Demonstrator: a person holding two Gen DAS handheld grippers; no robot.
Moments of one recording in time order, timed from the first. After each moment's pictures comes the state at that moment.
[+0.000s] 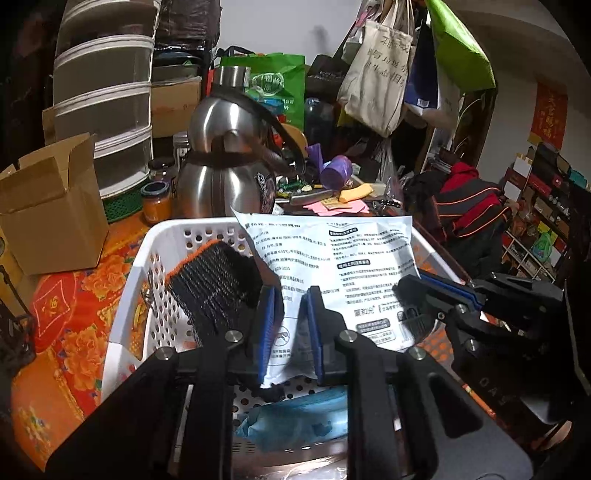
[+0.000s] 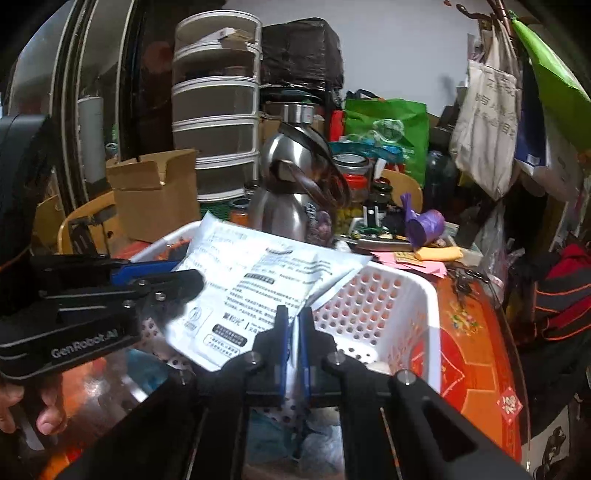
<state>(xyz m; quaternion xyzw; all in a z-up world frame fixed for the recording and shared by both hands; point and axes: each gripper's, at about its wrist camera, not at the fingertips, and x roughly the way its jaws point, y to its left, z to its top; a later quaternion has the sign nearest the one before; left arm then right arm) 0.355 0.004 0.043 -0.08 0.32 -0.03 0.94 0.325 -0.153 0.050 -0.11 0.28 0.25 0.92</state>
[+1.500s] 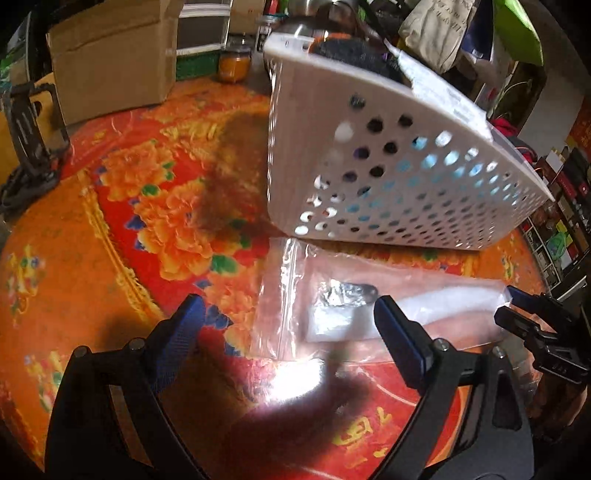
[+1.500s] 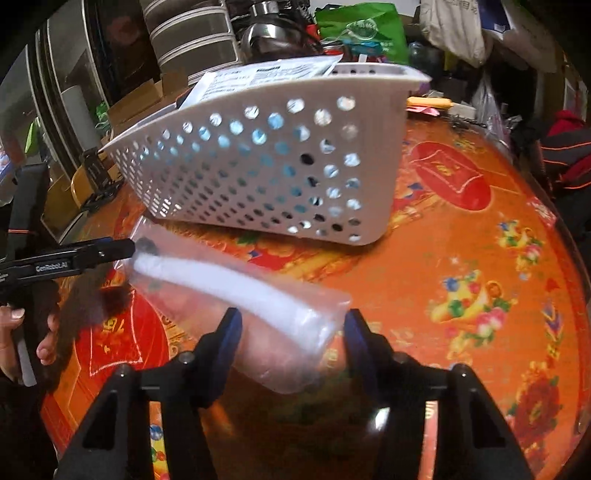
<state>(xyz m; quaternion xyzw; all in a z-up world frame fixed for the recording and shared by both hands) 0.230 0.065 -0.081 -0.14 0.45 0.02 0.88 0.224 -0.223 -0.057 -0.04 0.44 0.26 0.86</state>
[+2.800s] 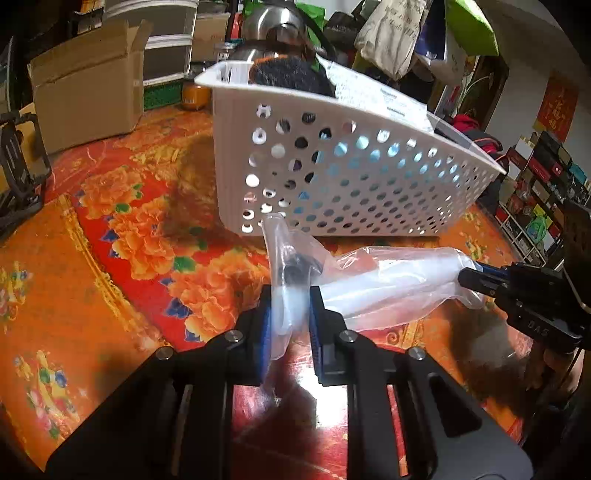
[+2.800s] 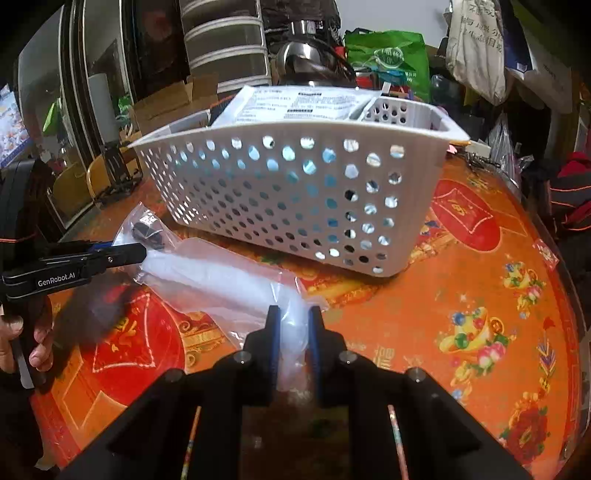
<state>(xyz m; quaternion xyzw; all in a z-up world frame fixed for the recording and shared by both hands) 0.198 0.038 -0.062 -0.11 0.39 -0.04 0.91 0.213 -0.204 -0.038 -0.08 0.39 0.28 0.87</state>
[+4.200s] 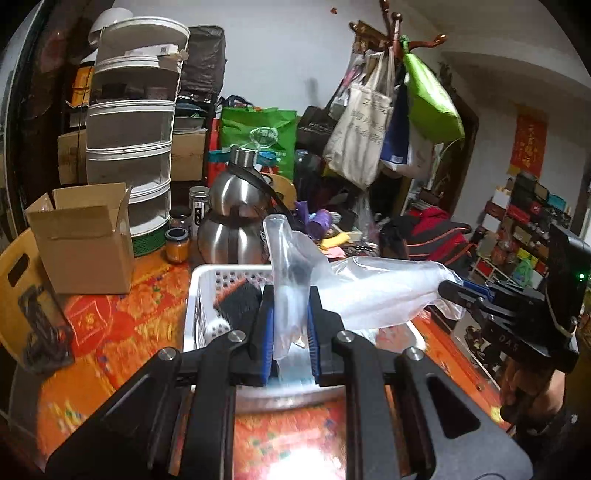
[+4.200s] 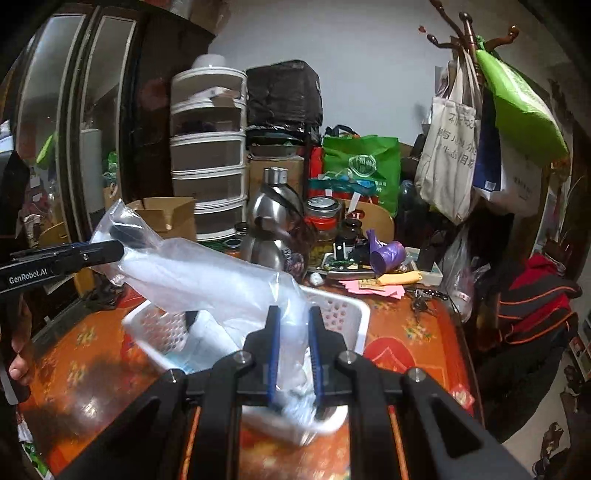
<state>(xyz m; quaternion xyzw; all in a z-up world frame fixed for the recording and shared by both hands) 0.238 0.033 0.151 -0.10 0.24 -0.04 0.96 0.270 -0.204 0.143 -0.09 0.24 0.24 0.94</state>
